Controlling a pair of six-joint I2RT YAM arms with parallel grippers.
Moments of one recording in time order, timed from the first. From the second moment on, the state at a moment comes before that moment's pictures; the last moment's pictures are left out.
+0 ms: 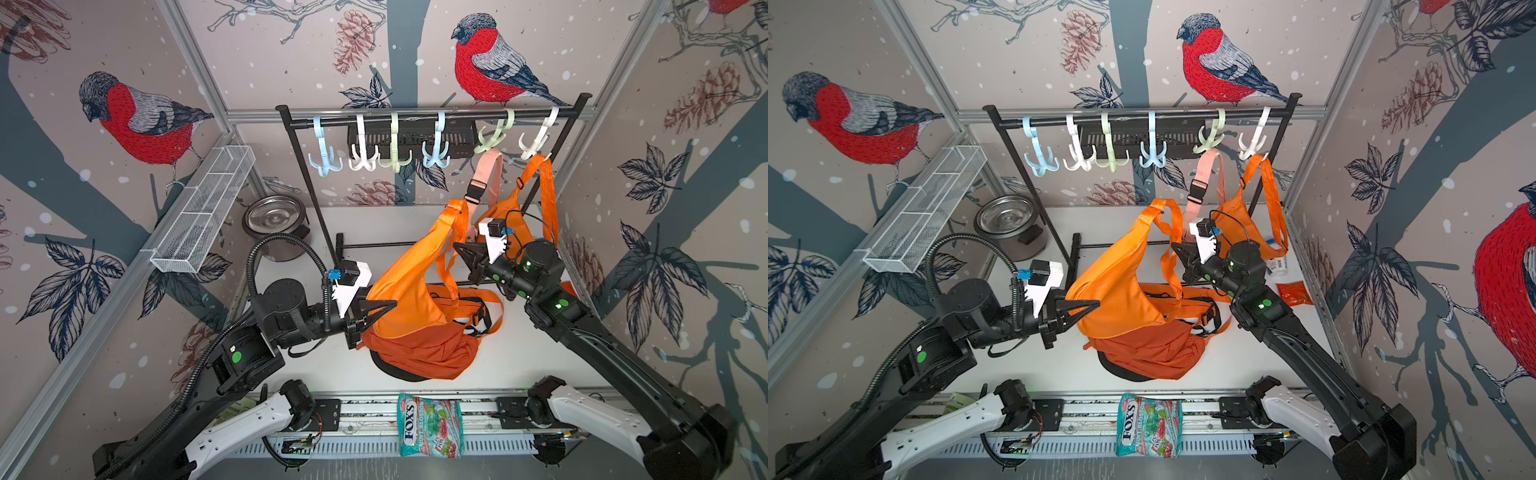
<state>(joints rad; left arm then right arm) -0.86 0.69 1.04 -0.47 0.39 -0.15 0.52 0.97 0.84 0.05 -0.35 0.11</state>
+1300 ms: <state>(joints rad) -0.86 0.64 0.82 -0.25 0.13 -0.34 0.50 1.59 1.87 -0.28 0.06 0.00</state>
